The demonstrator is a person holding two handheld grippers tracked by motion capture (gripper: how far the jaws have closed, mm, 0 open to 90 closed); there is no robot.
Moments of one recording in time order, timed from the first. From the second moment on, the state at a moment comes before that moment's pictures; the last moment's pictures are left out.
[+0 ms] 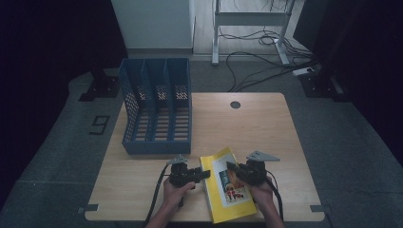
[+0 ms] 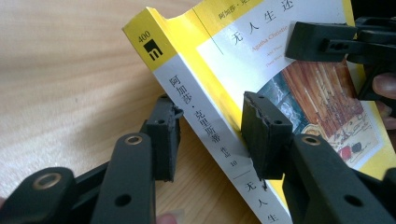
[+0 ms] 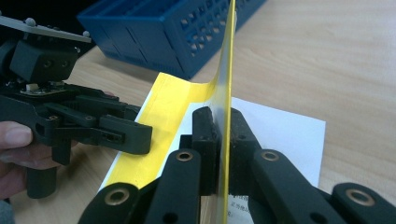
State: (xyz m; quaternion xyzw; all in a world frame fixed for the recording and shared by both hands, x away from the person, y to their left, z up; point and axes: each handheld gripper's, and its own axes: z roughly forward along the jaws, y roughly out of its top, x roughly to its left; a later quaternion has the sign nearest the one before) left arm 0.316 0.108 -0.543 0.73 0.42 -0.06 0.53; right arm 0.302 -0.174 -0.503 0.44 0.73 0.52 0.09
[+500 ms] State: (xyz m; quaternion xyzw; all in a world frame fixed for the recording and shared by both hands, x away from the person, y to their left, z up) left arm 0.300 0.126 -0.494 0.72 0.37 -0.01 0.58; right arm 0.283 -0.174 -0.472 0.37 0.71 0.58 0.14
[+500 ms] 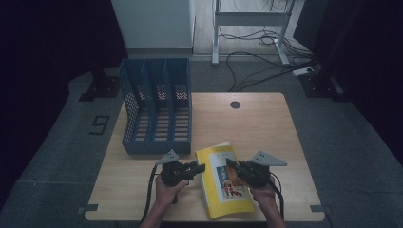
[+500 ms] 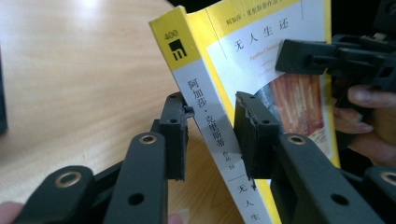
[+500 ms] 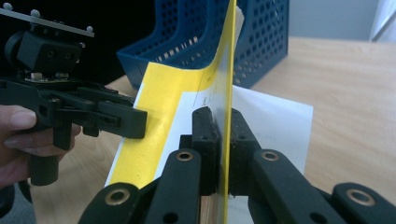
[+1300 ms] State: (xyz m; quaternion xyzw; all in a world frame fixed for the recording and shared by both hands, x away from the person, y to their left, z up) left arm 0.292 0.127 -0.488 0.71 0.36 0.00 0.60; right arm 0.283 -0.176 -0.470 0.38 0.72 0.56 0.17
